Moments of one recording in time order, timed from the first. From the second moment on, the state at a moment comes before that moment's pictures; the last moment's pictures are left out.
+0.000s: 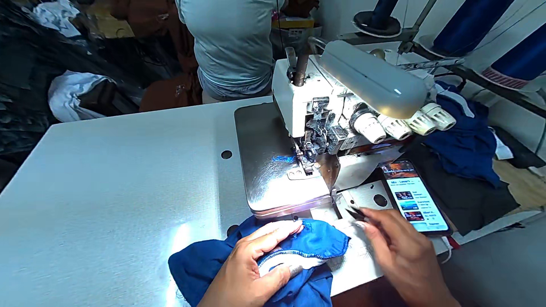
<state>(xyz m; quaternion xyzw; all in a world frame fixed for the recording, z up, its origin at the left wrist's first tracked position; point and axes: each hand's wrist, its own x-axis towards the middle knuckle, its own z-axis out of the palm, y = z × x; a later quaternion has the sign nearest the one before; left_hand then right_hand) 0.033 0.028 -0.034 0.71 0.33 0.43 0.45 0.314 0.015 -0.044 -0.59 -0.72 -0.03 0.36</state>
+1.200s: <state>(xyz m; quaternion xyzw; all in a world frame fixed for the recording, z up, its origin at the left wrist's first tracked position) -0.028 -0.031 -0.044 0.79 0.43 0.43 0.05 0.249 -0.014 -0.071 -0.52 -0.66 0.14 0.51</state>
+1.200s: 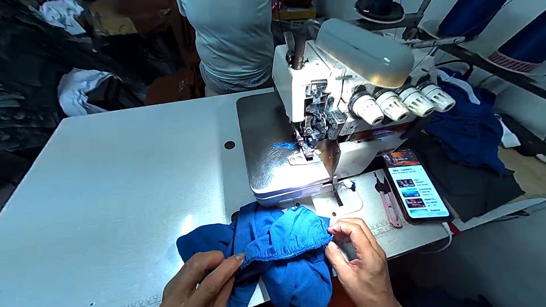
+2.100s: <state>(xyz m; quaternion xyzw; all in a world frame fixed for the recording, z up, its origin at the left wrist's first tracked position) -0.028 -0.023 -0.021 0.74 0.43 0.46 0.23 0.259 -0.009 -0.055 -0.43 -0.65 0.36 0.51</state>
